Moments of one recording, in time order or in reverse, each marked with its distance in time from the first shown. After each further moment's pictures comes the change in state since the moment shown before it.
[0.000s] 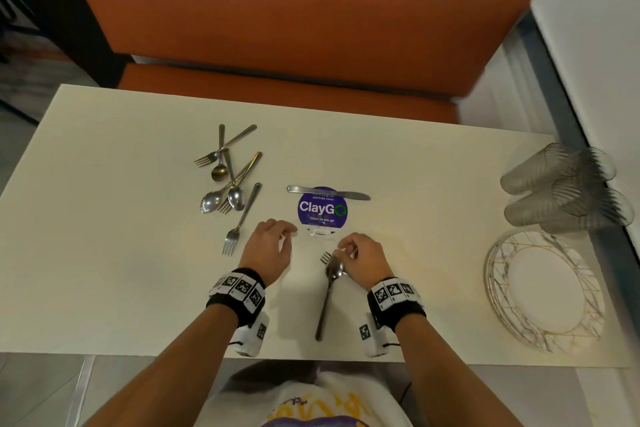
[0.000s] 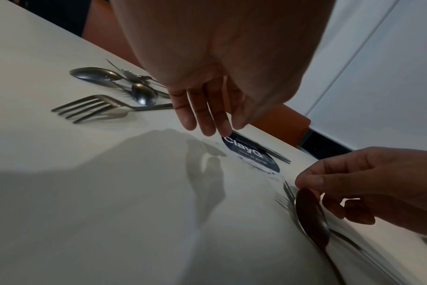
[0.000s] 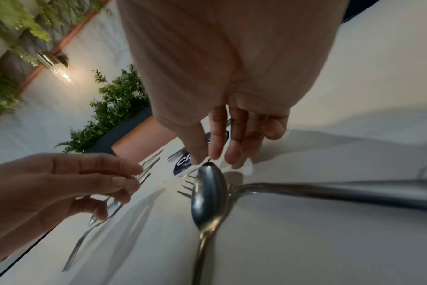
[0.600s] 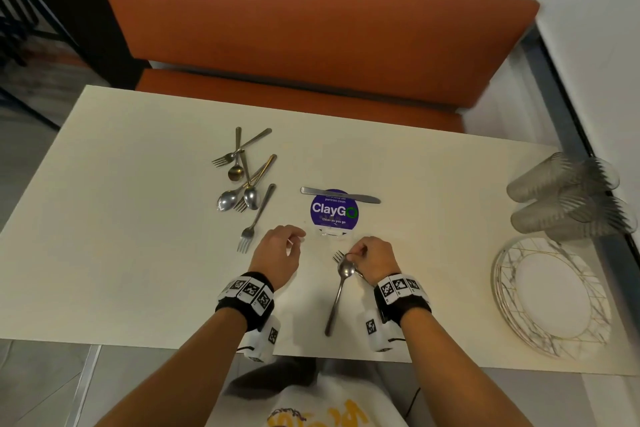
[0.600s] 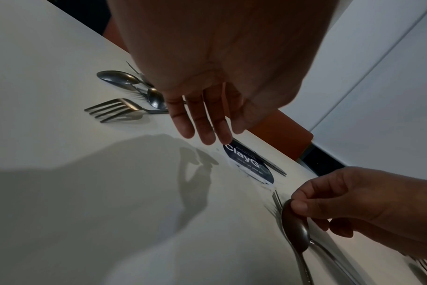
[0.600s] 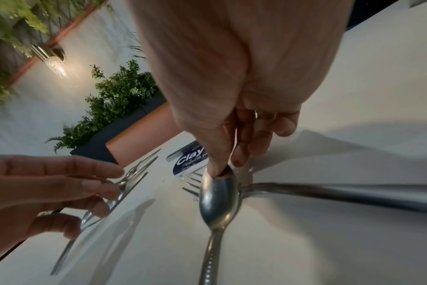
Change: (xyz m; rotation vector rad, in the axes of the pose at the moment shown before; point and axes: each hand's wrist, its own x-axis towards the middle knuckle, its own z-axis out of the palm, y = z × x) left_hand -0.018 -0.008 -0.006 -0.135 -0.005 -0.052; right_hand 0.001 -0.016 0.002 -0.101 -0.027 0.143
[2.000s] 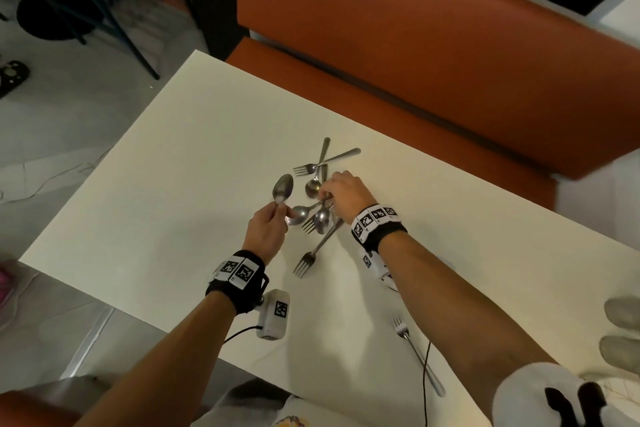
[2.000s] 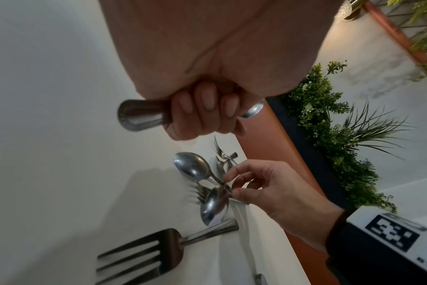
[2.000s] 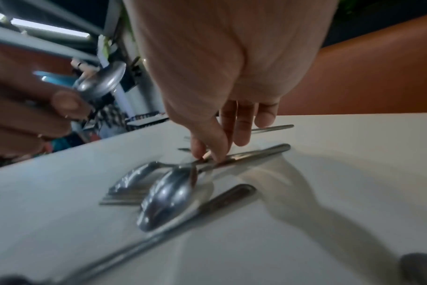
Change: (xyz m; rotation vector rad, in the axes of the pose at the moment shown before) left_hand 0.052 -0.050 -0.136 -0.512 0.321 -0.618; right_hand 0.146 -0.258 0.064 -0.678 -0.290 -0.708
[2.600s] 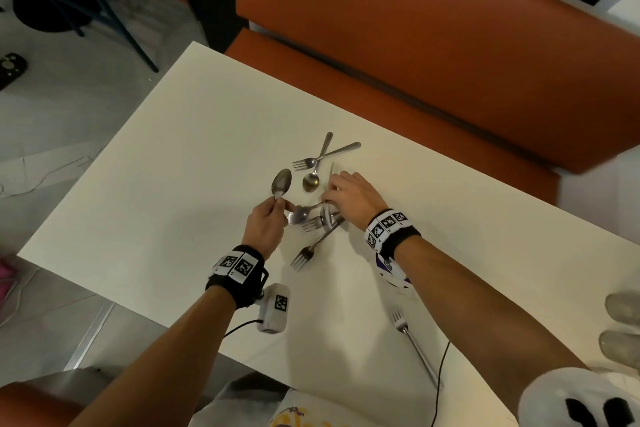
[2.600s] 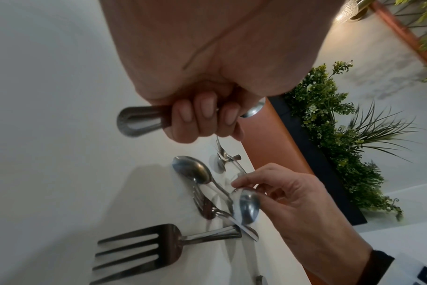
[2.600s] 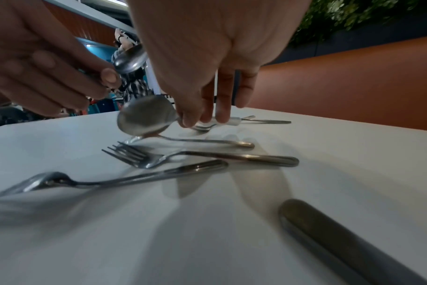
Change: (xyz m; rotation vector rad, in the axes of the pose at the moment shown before) left_hand 0.007 -0.011 0.003 -0.083 0.006 -0.032; right_hand -0.016 0.018 0.014 -0.192 0.206 -0.321
